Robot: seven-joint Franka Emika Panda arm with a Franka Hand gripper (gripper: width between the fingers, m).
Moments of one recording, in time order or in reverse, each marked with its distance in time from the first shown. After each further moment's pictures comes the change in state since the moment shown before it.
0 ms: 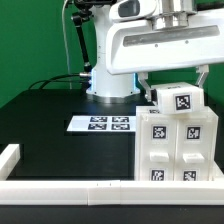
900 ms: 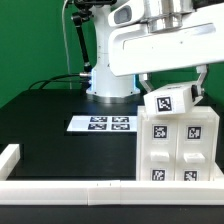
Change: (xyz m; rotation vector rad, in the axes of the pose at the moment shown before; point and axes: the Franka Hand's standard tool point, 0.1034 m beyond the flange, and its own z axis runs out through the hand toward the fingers) arm -0.002 -0.002 0.001 0.015 -0.016 0.554
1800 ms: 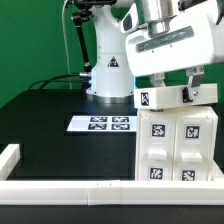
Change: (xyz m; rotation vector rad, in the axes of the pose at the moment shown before) arm -0.006 0.000 0.003 0.026 -0.047 0.619
